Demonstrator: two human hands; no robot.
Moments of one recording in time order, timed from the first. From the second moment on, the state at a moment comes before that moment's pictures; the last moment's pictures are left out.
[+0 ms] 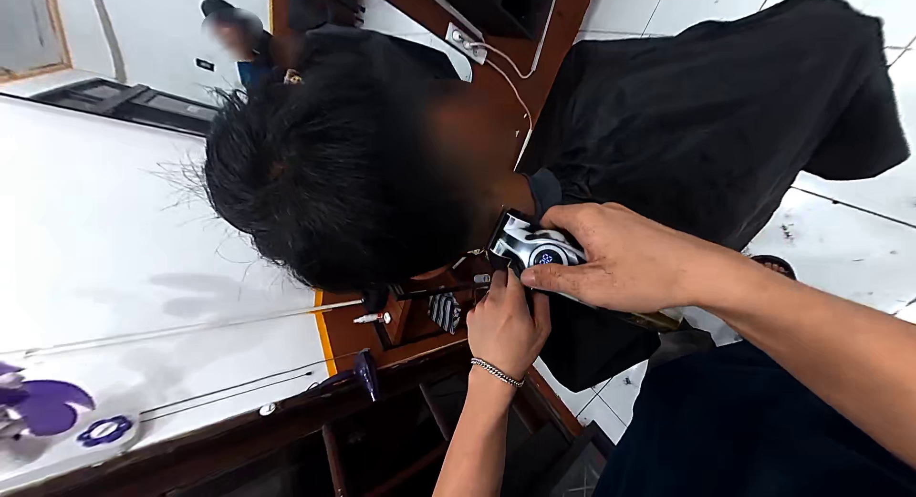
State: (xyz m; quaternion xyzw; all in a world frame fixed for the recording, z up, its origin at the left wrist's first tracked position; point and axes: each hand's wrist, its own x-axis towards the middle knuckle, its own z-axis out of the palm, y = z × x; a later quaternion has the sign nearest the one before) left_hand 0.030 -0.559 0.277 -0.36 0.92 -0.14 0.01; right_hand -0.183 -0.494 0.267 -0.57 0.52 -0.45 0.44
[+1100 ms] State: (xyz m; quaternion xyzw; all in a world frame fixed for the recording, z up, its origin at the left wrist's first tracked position) left_hand 0.029 -0.562 0.270 -0.33 0.93 -0.17 -0.01; right_hand -0.190 -0.511 0.266 -0.59 0.49 -0.47 0.44
